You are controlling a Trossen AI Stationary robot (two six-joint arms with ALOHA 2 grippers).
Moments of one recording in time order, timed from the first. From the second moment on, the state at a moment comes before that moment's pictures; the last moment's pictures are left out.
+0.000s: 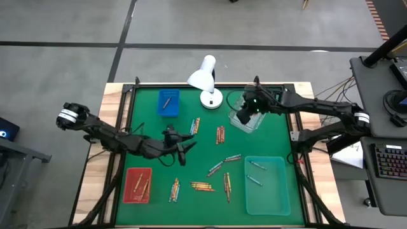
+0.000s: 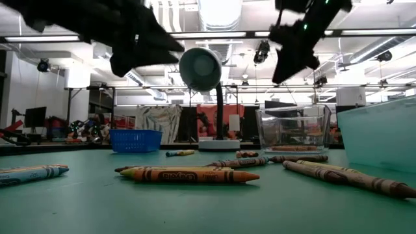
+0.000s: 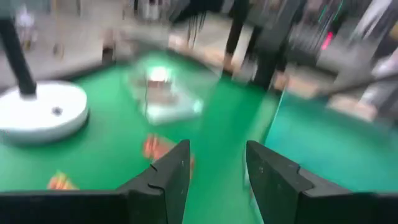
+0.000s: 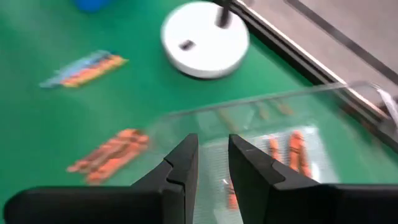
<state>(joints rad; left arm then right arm) -0.31 1.37 0.60 0.46 -0.66 -0.44 -0.32 1.24 1.01 -0.64 0.23 0.33</state>
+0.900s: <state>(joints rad) -0.51 1.62 0.87 0.18 -0.64 -0.45 0.32 1.26 1.01 -0.46 0.10 0.45</state>
